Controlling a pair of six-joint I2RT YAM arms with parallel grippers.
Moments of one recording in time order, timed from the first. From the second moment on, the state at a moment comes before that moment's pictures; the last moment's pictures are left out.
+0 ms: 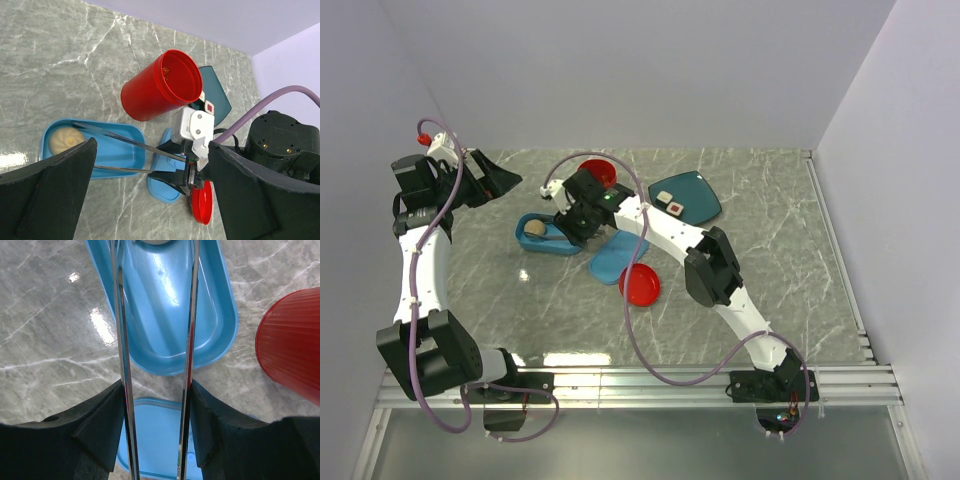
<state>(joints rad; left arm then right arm) 0.35 1.31 1.17 -0.27 0.77 -0.37 0.88 2.42 2.29 -0.74 -0.16 -0.17</state>
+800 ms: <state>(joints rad) 0.35 1.31 1.17 -0.27 0.79 -0.38 0.88 2.03 2.01 -0.76 -0.26 -0.23</state>
